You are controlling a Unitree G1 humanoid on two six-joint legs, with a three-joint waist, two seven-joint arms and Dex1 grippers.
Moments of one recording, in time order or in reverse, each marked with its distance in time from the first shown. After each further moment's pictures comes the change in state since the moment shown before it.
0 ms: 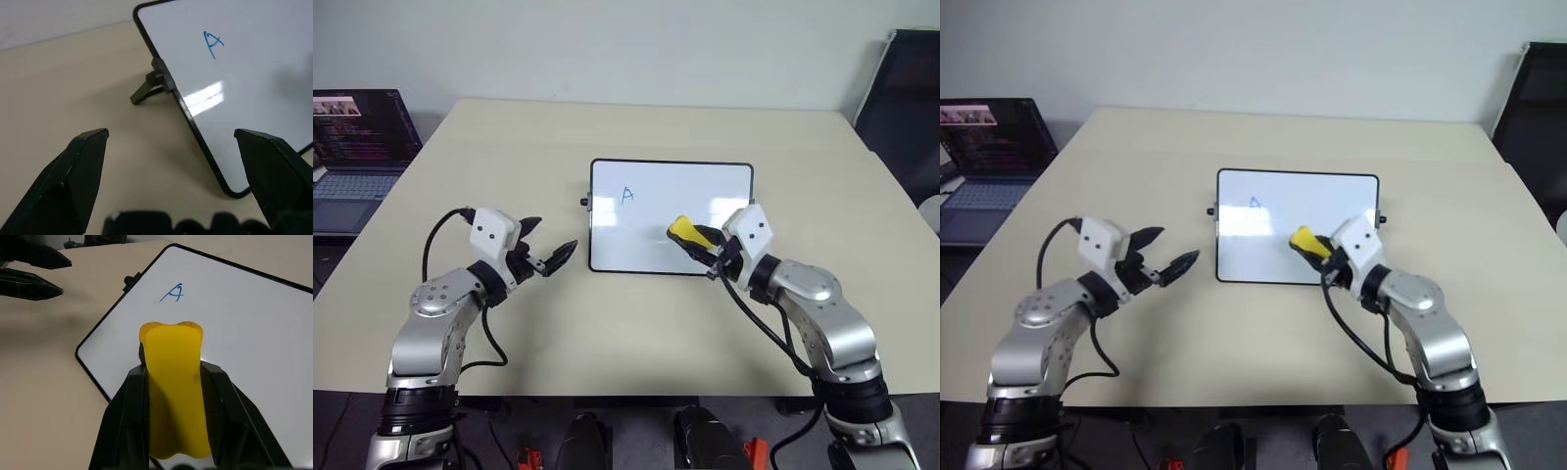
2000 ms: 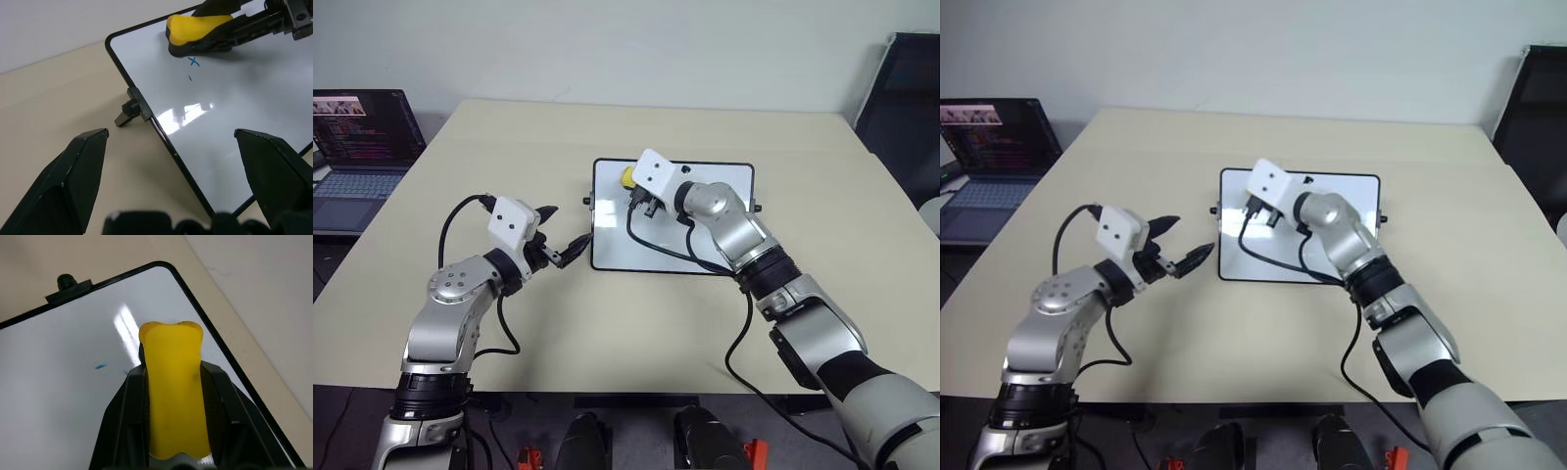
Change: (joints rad) left arm -0.085 0.004 -0.089 -0.007 0.033 0.006 -0.014; right arm -0.754 0.148 0.314 1.009 -0.409 -0.372 -0.078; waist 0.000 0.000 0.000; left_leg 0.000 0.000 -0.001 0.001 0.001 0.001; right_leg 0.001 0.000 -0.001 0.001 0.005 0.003
